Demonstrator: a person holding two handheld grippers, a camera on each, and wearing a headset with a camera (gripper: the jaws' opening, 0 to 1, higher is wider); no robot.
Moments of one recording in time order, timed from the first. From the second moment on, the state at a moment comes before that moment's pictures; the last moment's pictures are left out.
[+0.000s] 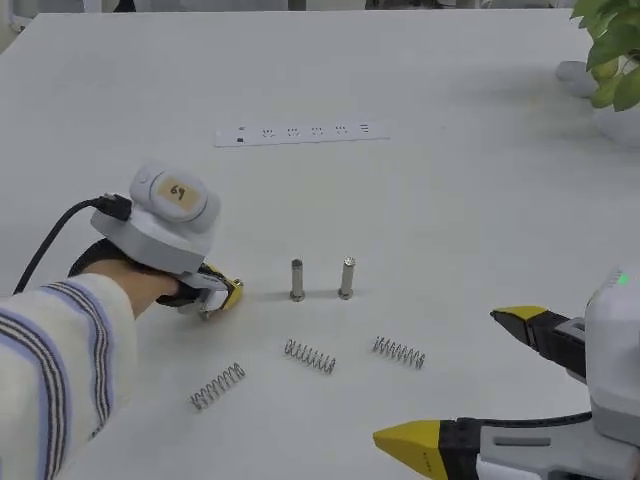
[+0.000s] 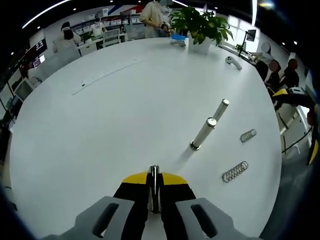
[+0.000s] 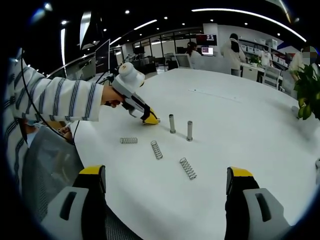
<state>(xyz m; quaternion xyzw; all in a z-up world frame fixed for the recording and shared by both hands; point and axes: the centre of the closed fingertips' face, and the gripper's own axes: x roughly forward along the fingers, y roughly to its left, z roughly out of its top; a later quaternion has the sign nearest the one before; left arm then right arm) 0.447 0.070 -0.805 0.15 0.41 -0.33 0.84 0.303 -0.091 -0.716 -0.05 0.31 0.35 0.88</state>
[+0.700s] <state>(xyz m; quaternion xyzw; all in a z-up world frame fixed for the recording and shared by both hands) 0.452 0.073 -0.790 0.08 0.42 -0.33 0.84 0.306 -0.088 -0.714 -0.06 0.31 0.35 0.88</state>
